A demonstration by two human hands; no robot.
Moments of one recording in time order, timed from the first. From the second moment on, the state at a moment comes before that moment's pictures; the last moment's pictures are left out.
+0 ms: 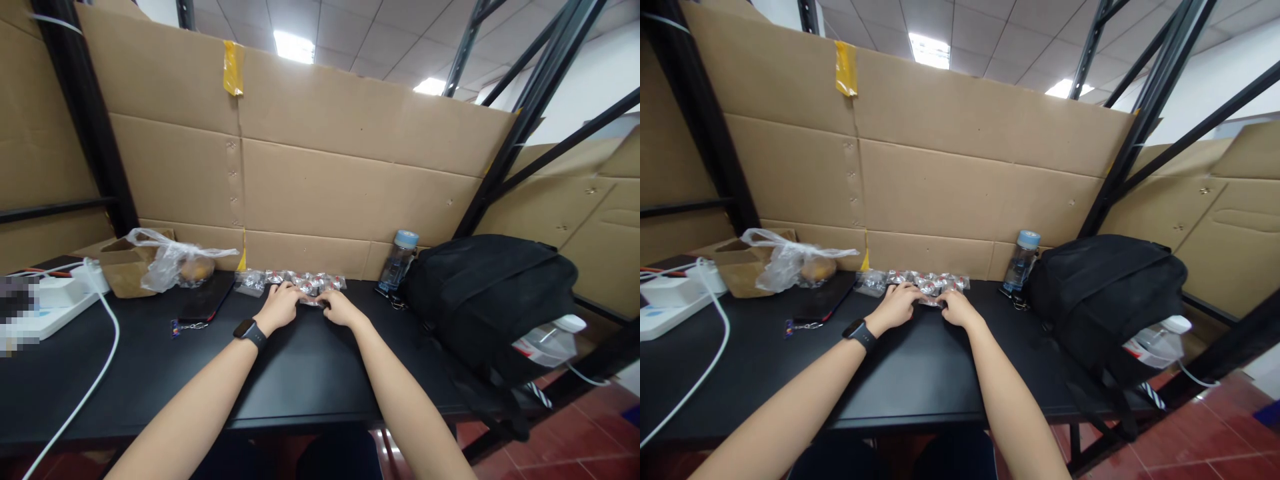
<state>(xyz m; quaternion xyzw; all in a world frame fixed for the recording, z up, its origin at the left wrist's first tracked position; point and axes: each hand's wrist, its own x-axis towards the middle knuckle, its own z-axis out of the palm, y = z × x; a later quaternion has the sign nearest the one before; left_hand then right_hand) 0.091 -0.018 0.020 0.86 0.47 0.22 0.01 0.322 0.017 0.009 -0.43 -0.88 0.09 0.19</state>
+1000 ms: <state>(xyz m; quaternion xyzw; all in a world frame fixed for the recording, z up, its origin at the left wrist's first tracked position) 0.076 0.003 0.020 0.79 0.41 0.42 0.18 0.305 0.016 0.003 -0.38 -0.73 0.40 0.41</state>
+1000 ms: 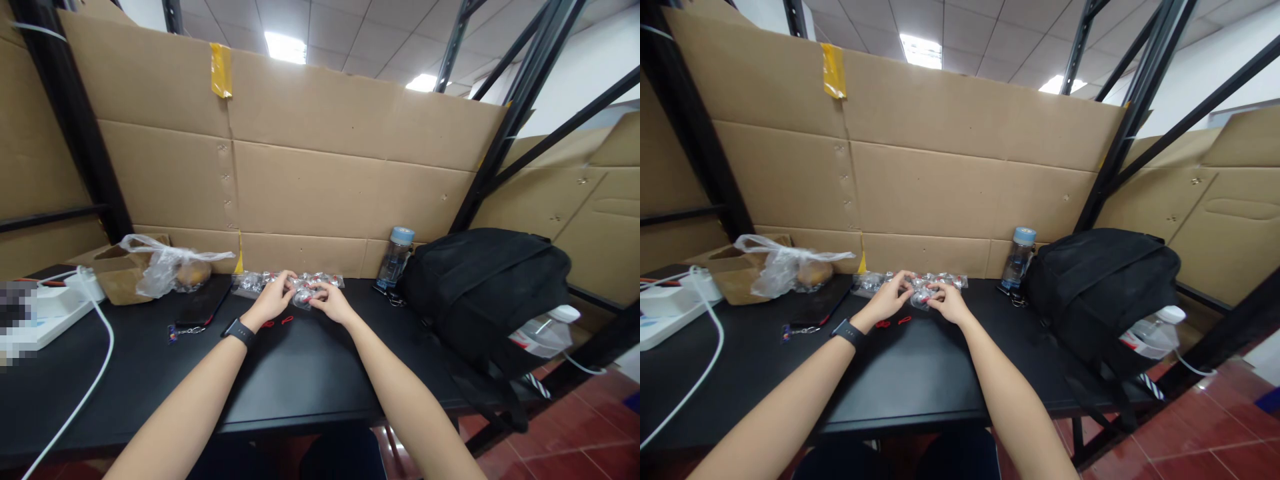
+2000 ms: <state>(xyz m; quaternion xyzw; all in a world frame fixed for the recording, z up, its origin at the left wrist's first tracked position) 0.038 0.015 0.012 0.71 0.62 0.32 0.04 0.303 0.025 -0.003 -0.43 -0.70 0.36 0.45</state>
